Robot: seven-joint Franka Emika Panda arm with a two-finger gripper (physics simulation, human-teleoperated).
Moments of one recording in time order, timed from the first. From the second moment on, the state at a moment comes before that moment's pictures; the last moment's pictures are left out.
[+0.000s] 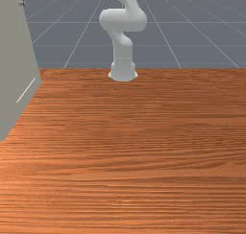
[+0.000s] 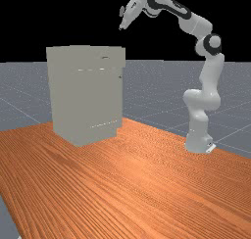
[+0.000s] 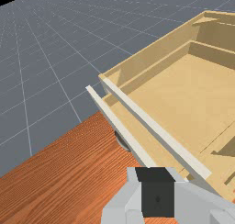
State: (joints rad) arm -0.21 -0.39 -0.46 -1.55 0.08 1.83 0.76
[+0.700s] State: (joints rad) arm -0.24 -0.25 -0.53 -1.69 0.11 2.10 0.76
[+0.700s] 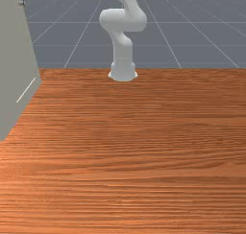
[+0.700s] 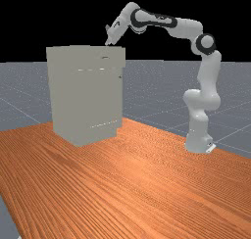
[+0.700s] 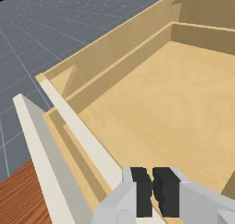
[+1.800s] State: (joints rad) arm -0.22 -0.41 -0.37 -1.94 0.12 2.30 0.76
